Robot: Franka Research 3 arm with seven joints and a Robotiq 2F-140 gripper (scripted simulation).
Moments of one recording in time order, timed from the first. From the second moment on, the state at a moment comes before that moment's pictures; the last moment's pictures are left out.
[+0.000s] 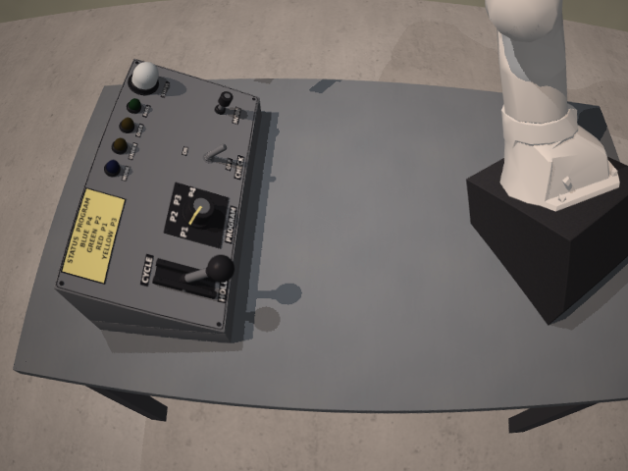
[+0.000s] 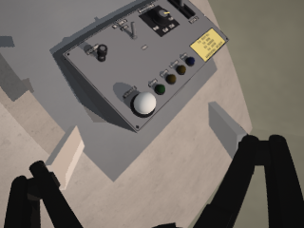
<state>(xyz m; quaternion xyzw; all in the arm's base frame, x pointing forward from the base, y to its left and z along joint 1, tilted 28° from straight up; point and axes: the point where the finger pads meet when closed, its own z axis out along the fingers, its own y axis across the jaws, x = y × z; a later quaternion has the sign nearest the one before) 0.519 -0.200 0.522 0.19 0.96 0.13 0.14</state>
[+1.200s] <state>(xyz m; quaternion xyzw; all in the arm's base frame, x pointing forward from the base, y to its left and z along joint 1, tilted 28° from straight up) 0.412 0.167 0.187 -0.62 0.70 -0.32 -0.15</state>
